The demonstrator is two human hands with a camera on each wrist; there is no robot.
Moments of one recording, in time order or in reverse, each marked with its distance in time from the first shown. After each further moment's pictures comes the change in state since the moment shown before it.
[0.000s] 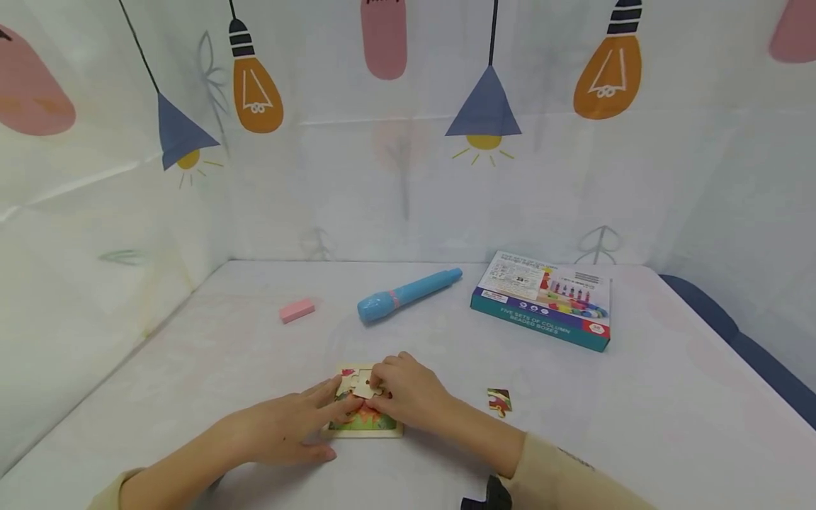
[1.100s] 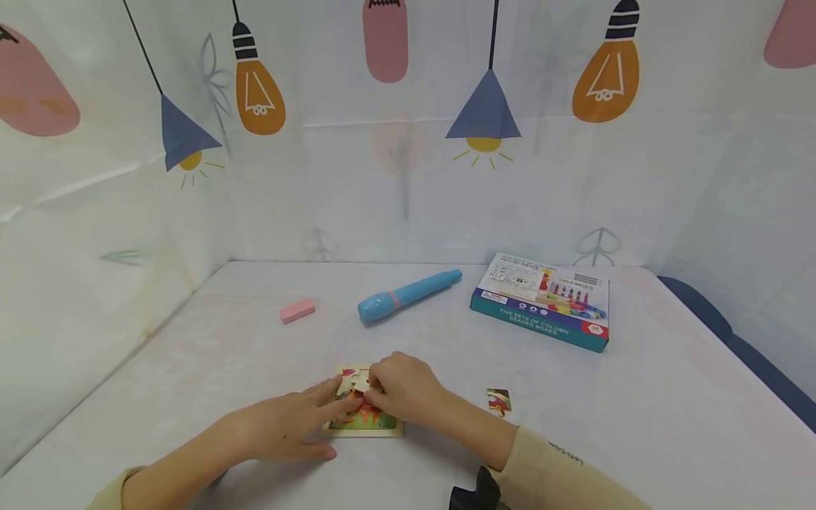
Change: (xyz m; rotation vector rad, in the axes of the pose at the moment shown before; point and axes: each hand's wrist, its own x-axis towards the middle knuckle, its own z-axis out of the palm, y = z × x) left_hand -0.001 0.000 -0.001 0.015 0.002 0.000; right_hand 0.008 -0.008 -0.006 -0.070 0.003 -0.034
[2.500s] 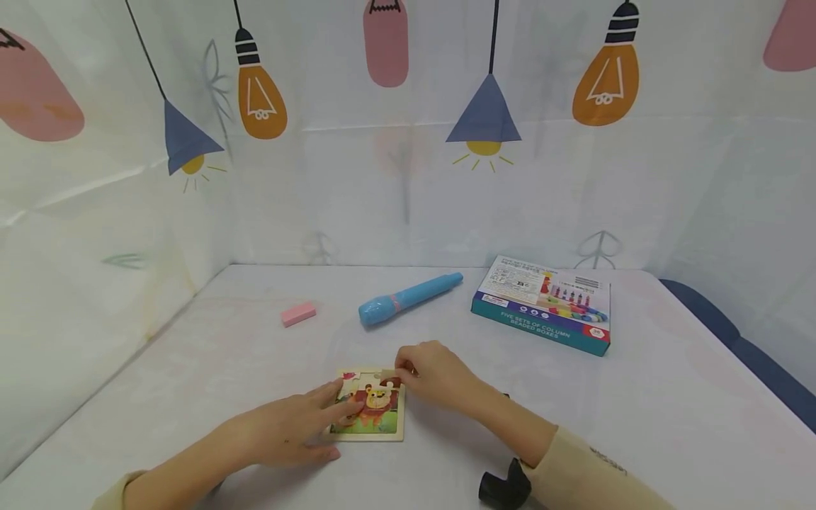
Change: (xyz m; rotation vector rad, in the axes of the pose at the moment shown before) left_hand 0.004 0.001 0.002 -0.003 0.016 -0.005; right_hand -0.015 0.027 -0.027 0.147 0.032 0.058
